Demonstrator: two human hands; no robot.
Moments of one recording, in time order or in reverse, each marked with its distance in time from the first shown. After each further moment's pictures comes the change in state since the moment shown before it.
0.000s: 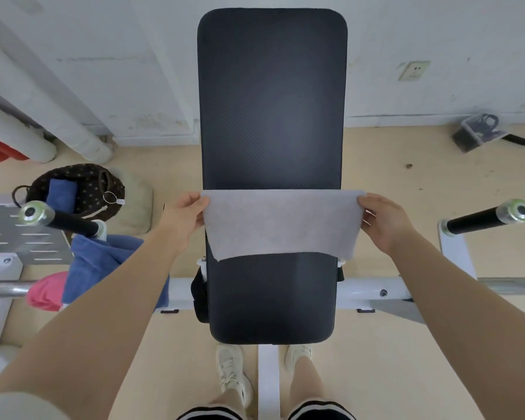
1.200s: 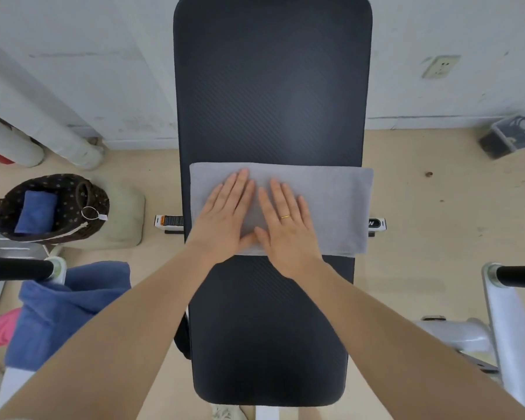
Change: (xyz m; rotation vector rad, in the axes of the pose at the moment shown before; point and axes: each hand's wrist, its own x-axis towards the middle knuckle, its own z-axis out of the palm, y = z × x) left_hand 0.100 -0.024 0.068 1.657 -0.046 0.928; right_hand 0.069 0.071 0.130 -1.592 -0.161 -1.027
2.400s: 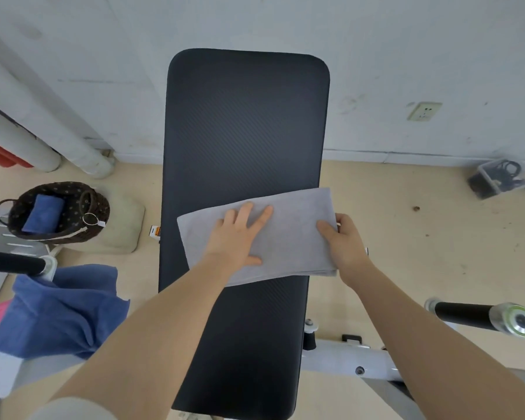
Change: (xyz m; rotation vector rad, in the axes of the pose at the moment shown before) left_hand 0.044 0.085 -0.048 -0.038 -0.311 -0.198; right_hand -0.019 0.118 -0.104 1.233 -0.027 0.764
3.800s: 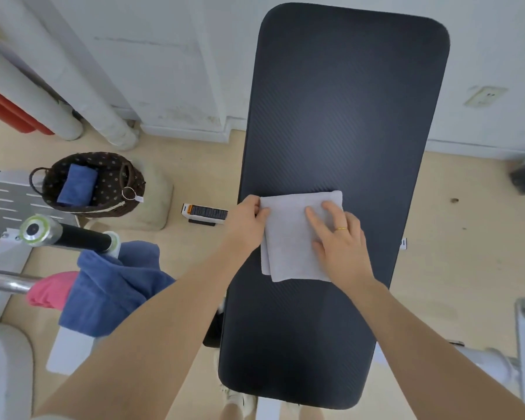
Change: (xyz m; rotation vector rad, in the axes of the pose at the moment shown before) left_hand -0.034 -0.119 0.032 -0.994 0.184 -0.434; right_hand -0.024 0.046 0.144 -1.218 0.061 -0.693
